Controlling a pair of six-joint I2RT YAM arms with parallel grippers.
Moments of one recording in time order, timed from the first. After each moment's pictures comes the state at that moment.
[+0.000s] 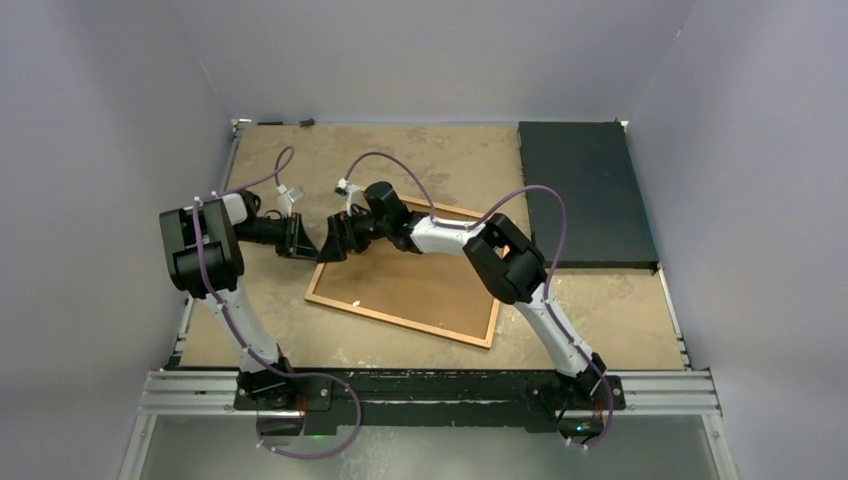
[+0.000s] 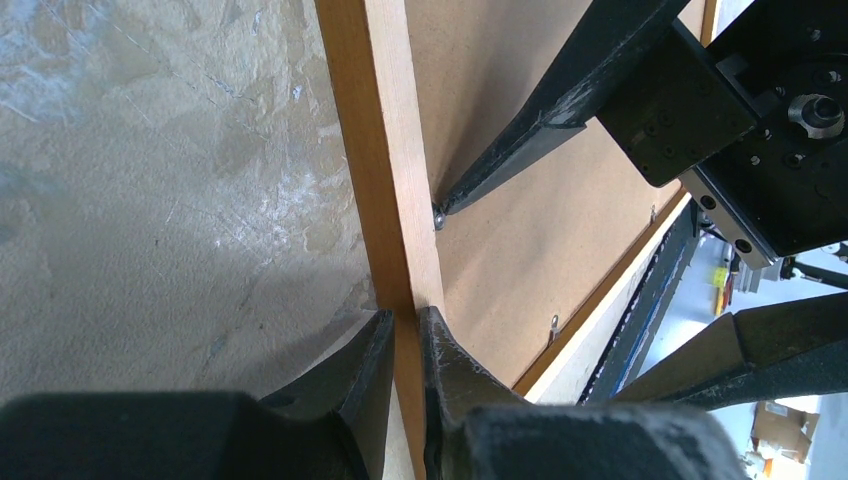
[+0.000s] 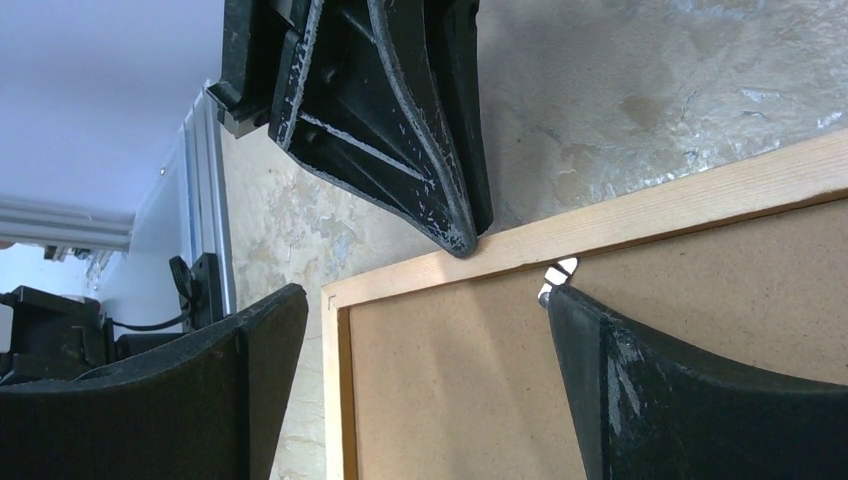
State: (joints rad) left arm 0.31 2.01 1.19 -0.83 0.95 0.56; right arm 0.86 2.40 1.73 0.23 -0.65 0.54
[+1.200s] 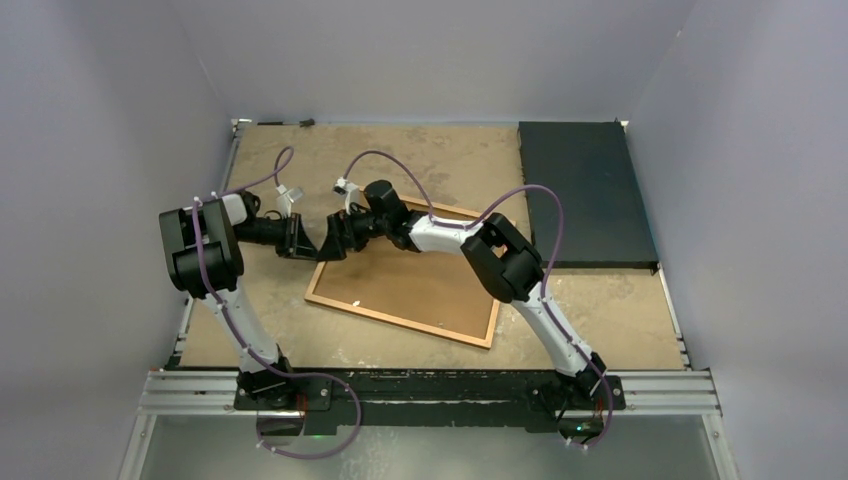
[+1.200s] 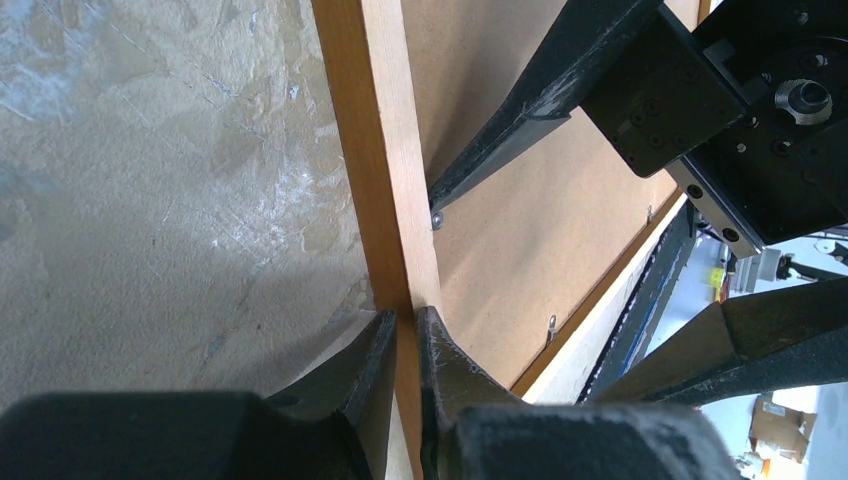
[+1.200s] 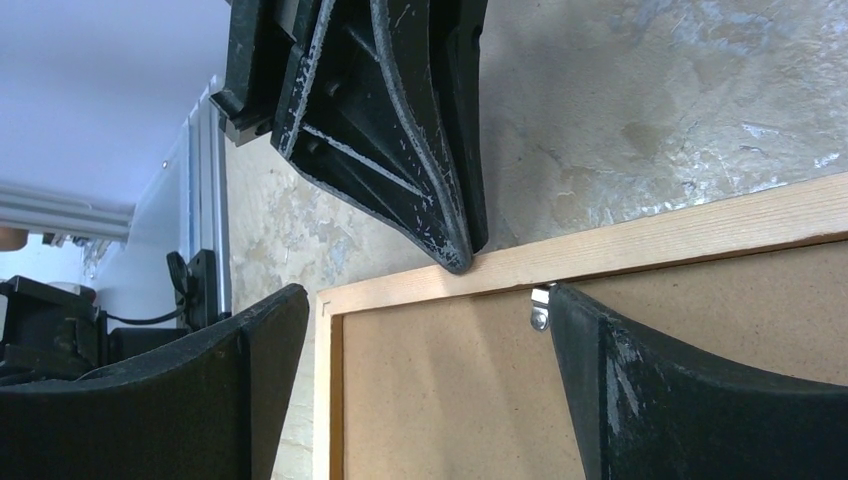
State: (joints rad) left arm 0.31 2.01 1.19 -0.83 0.96 0.56; right arm 0.85 2.43 1.77 0.24 -0.69 0.51
